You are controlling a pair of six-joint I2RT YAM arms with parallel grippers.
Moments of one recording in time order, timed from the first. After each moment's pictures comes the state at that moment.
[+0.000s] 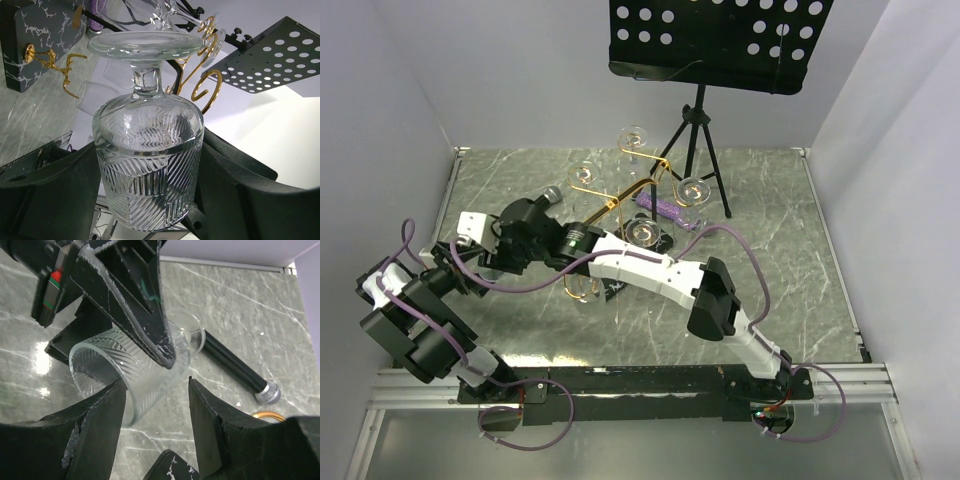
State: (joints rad) left arm 0.87 1.42 0.84 -1.31 1.42 -0.06; right arm 1.20 2.23 2.28 -0.48 -0.05 -0.39
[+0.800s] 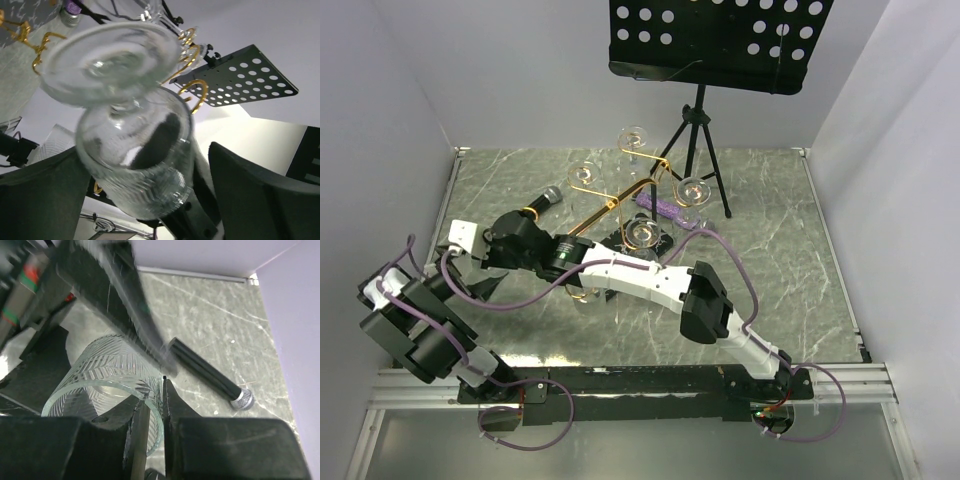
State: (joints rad) left arm 0.90 1.42 0.78 -1.34 1.43 -0.26; right arm 1.23 2.29 2.28 -0.34 0.09 -0.48
